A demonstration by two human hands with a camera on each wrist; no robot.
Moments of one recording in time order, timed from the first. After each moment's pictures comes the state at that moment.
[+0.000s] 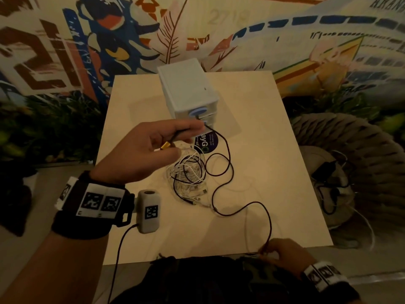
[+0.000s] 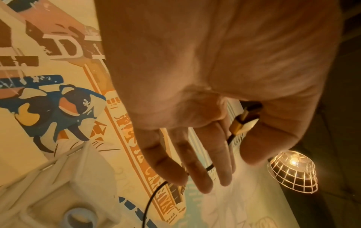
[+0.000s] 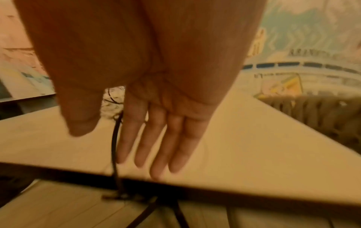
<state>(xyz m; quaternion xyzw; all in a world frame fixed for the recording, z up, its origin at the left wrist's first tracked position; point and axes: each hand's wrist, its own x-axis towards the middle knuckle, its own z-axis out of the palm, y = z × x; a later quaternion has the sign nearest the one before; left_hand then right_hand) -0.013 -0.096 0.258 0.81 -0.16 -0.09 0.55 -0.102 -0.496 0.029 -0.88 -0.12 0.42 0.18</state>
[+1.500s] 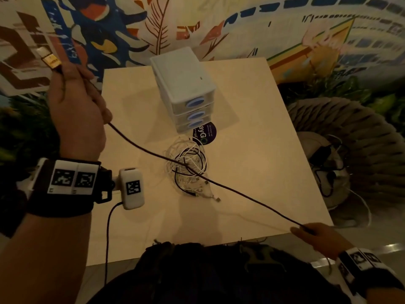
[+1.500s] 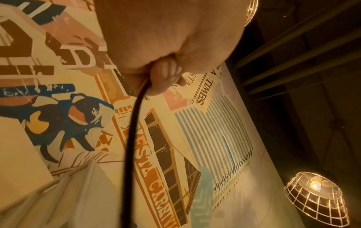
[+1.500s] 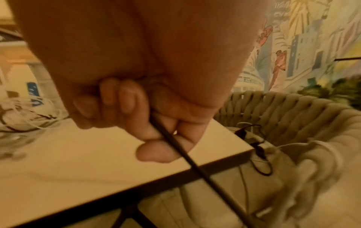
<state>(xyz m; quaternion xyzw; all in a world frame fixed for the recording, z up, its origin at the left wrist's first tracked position) 0.027 -0.038 0.259 0.69 0.19 0.26 0.65 -0.113 -0.545 0.055 -0.87 0.13 0.37 0.29</state>
